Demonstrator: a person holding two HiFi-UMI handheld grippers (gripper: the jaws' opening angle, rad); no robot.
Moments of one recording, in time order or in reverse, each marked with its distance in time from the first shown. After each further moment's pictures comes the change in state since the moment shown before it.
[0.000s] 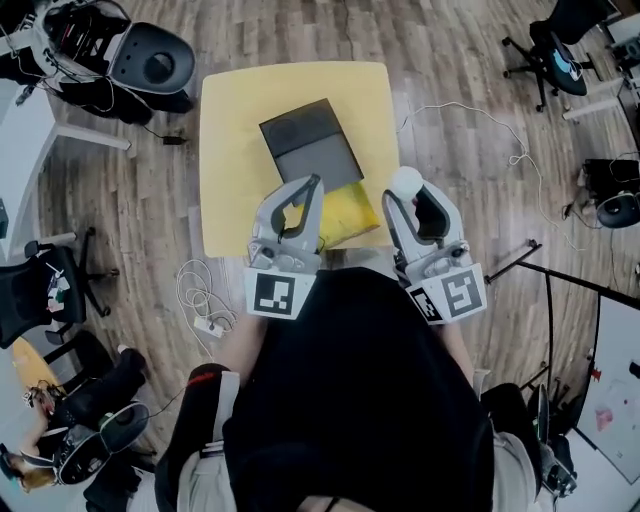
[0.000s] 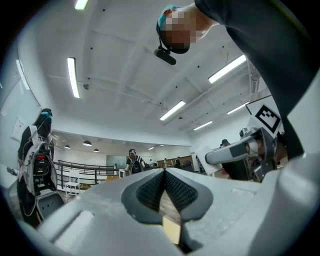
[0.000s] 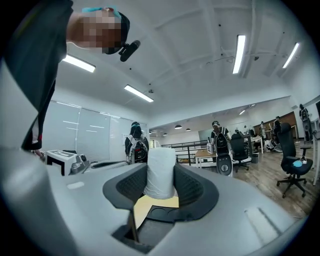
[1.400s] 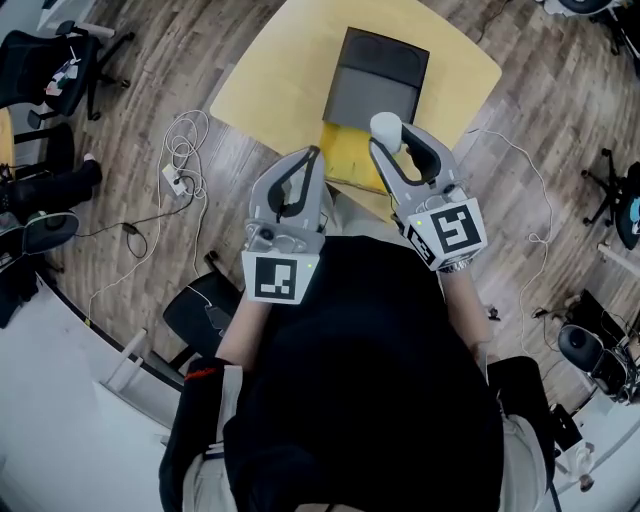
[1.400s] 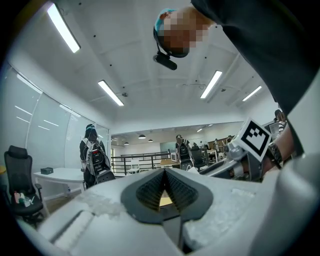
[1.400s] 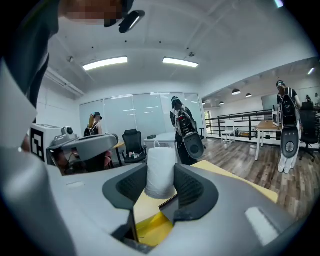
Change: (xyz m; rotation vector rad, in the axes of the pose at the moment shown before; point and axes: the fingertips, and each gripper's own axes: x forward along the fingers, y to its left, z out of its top) left arm -0.075 -0.022 -0.043 0.026 0.220 0.660; right arm 0.065 0.045 -0.120 -0.051 0.350 0.718
